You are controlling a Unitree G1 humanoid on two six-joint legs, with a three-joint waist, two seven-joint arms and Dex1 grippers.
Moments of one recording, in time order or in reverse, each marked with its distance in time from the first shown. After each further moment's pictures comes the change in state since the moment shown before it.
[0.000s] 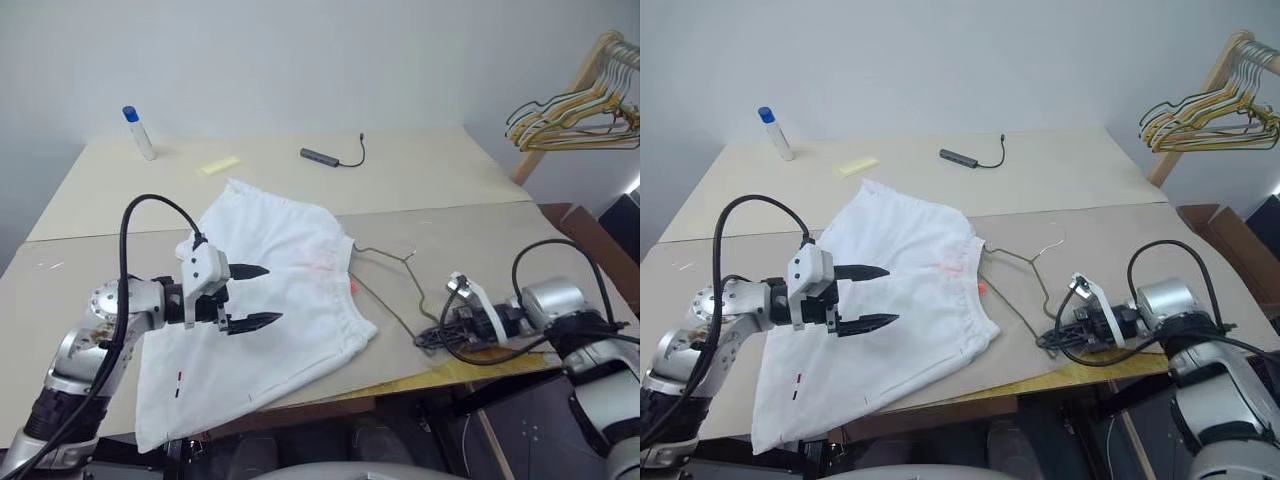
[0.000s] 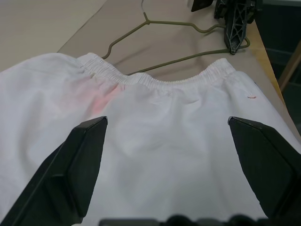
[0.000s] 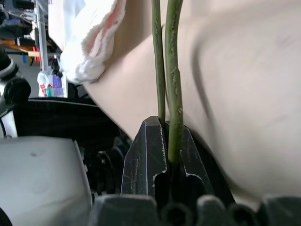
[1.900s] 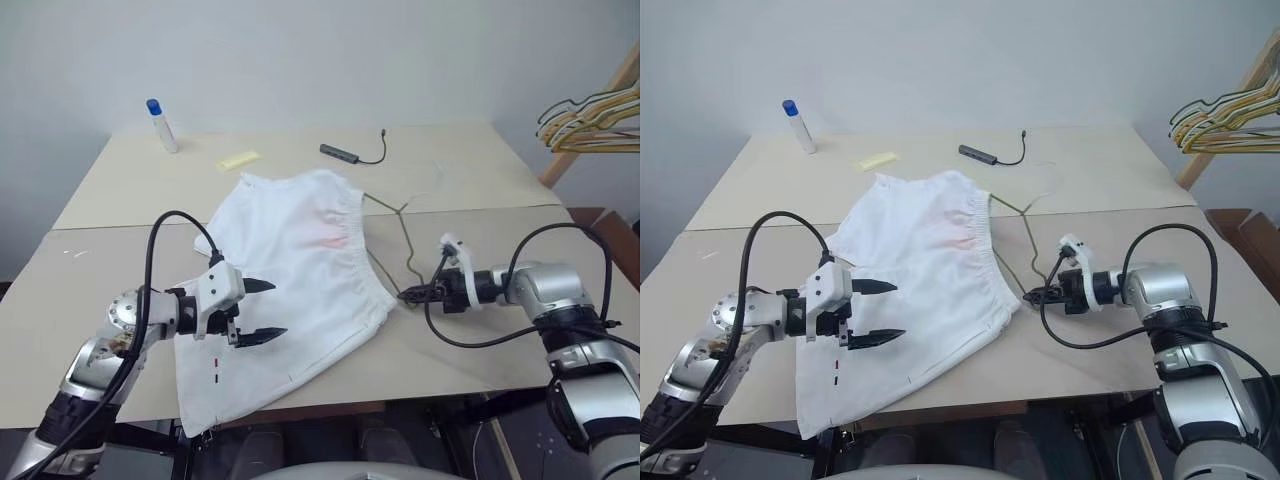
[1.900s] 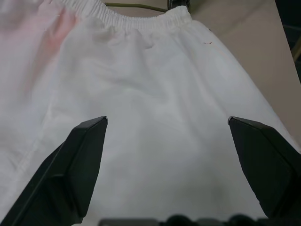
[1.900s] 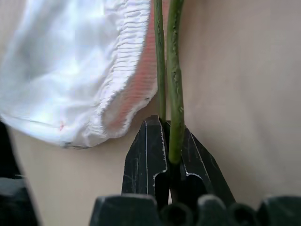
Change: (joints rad) left arm -0.003 -0.008 -0.074 0.056 0.097 -0.062 0.004; right arm 0.073 0.070 -0.259 -0.347 -0.087 -0.296 -0.428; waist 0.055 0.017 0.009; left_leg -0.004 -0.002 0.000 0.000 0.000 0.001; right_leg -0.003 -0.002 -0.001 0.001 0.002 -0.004
